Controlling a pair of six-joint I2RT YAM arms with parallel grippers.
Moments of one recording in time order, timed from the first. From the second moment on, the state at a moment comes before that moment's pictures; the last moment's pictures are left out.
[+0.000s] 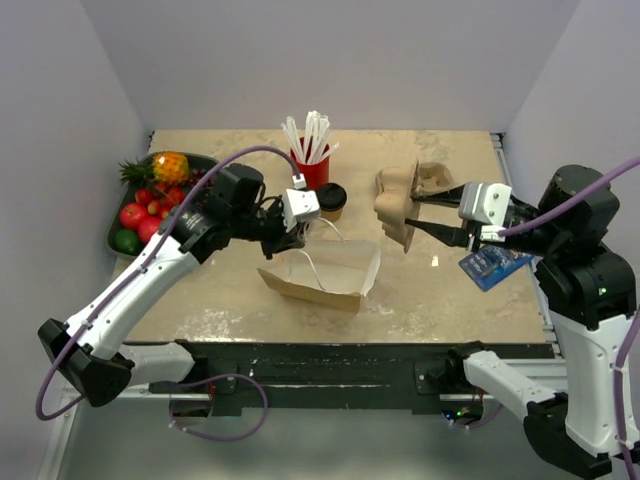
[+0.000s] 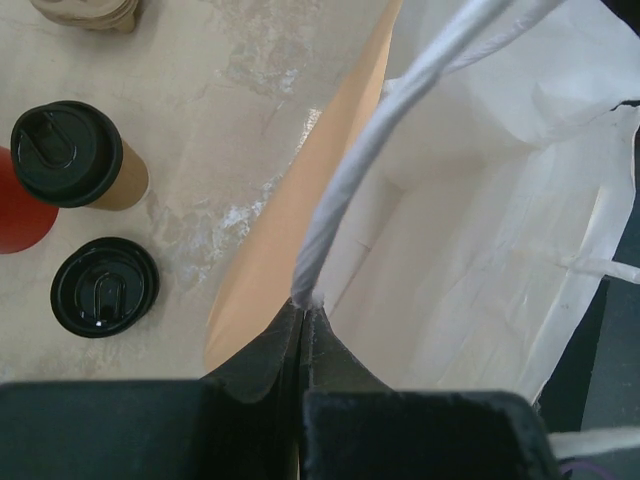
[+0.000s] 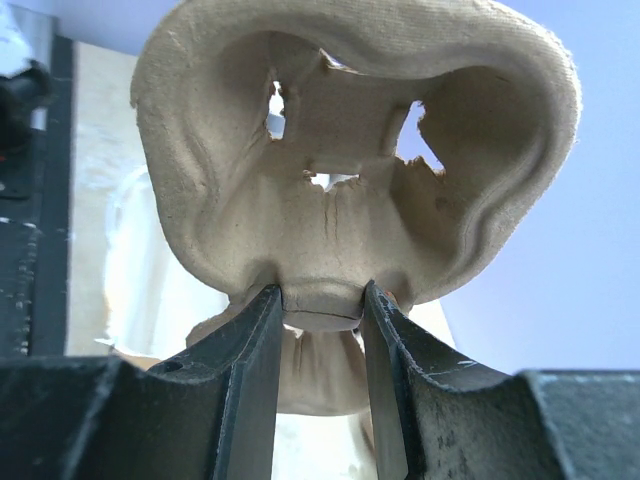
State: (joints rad) left arm -0.66 1.22 1.33 -0.80 0.49 0.41; right arm 0.27 0.96 1.69 -0.90 -0.89 -0.67
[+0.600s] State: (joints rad) left arm -0.62 1.29 1.46 -0.85 0.64 0.39; right arm 0.80 1.08 1.58 -0.73 -0.78 -0.73
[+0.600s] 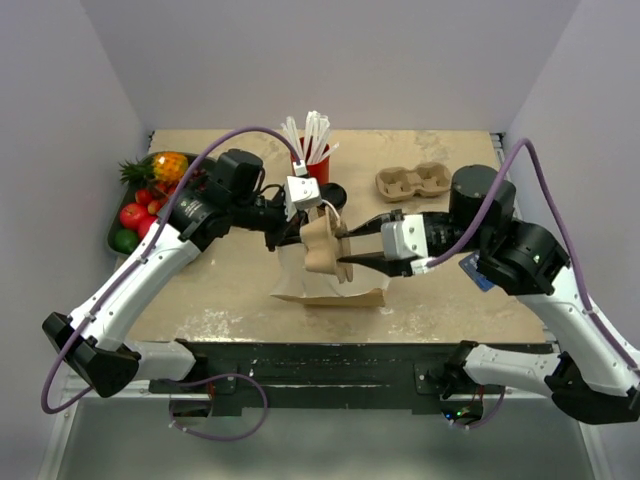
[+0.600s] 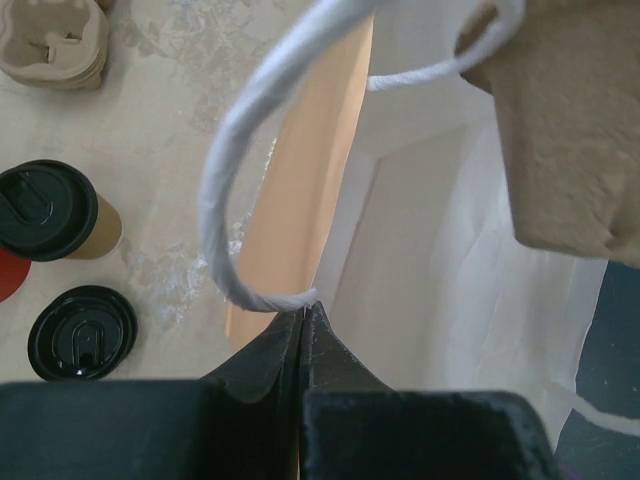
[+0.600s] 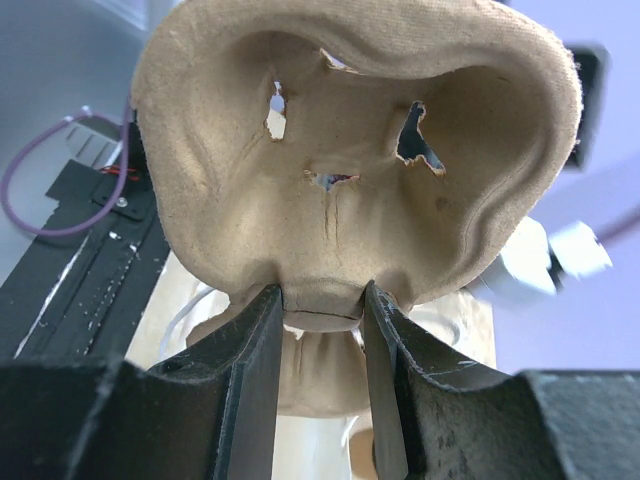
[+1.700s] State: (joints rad) left arm -0.58 1.21 1.37 -0.83 0.68 0.35; right arm 0.96 1.07 1.45 -0.77 -0.46 -0.80
